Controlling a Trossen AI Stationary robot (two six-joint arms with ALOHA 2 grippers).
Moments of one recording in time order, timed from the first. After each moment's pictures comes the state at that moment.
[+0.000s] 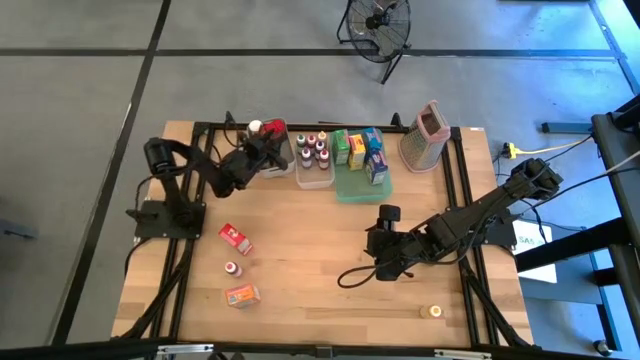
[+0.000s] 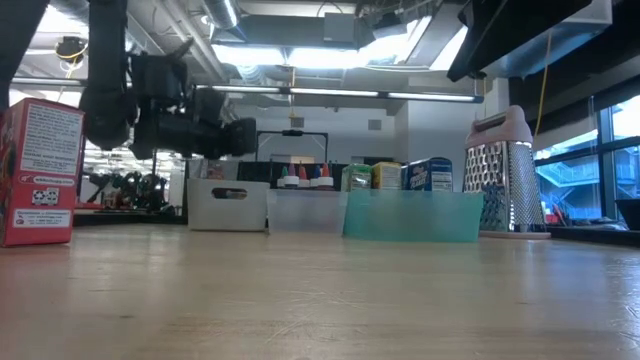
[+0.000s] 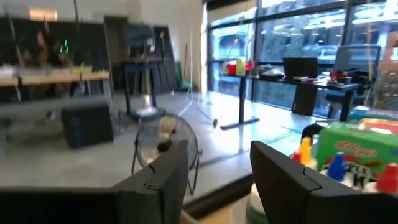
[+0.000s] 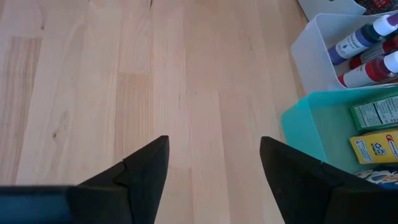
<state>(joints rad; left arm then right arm) 0.49 1.78 0.32 1.57 -0.51 0.03 0.54 1.47 1.13 -0.73 0.51 0.38</state>
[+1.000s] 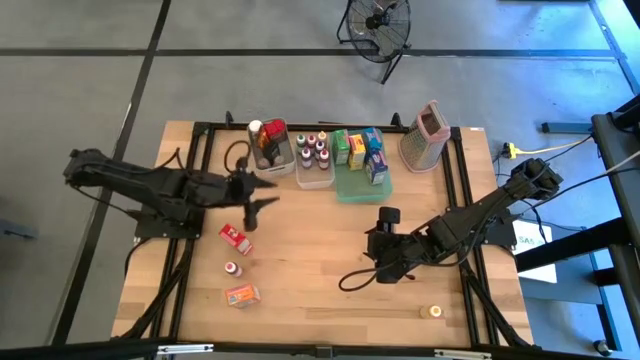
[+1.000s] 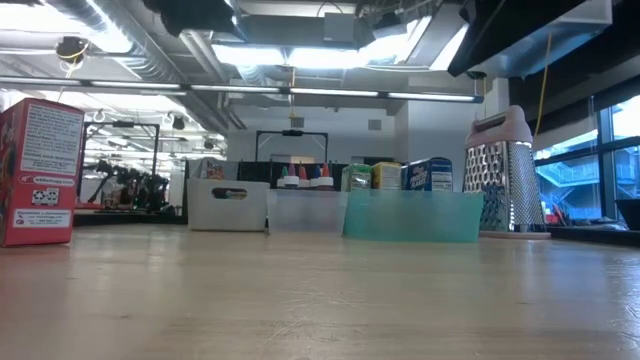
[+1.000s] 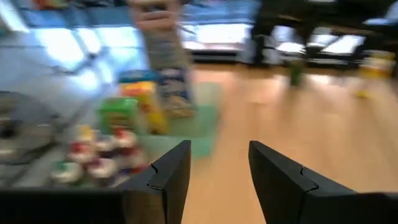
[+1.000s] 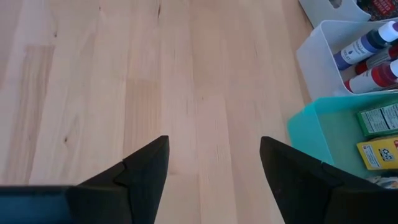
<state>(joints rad) -0.18 0.89 0.79 -0.29 -0.47 -0.11 0.55 1.47 1.13 -0.71 0.51 0.38</state>
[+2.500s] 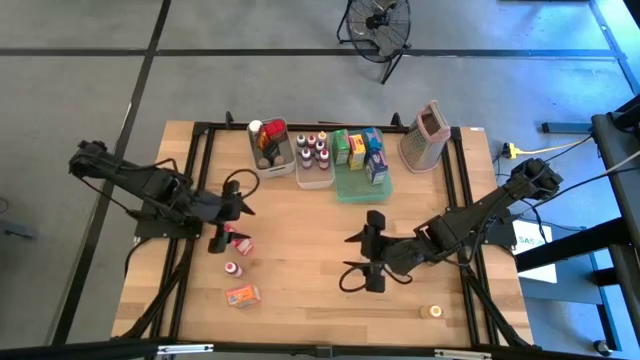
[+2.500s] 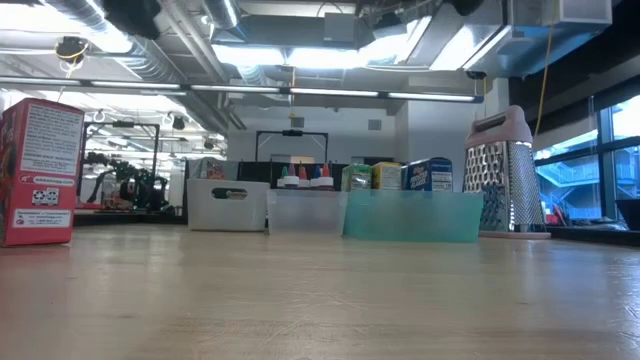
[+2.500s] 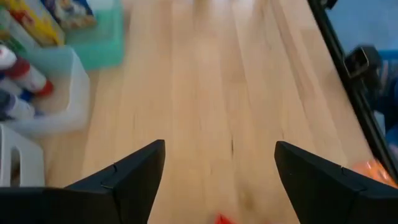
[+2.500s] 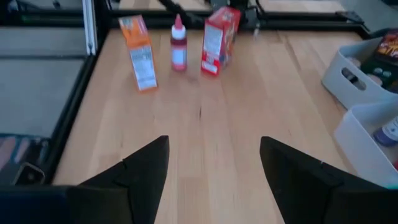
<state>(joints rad) -0.37 0.87 0.91 -0.80 -0.21 -0.25 0.55 1.47 1.13 -0.31 0.49 0.32</state>
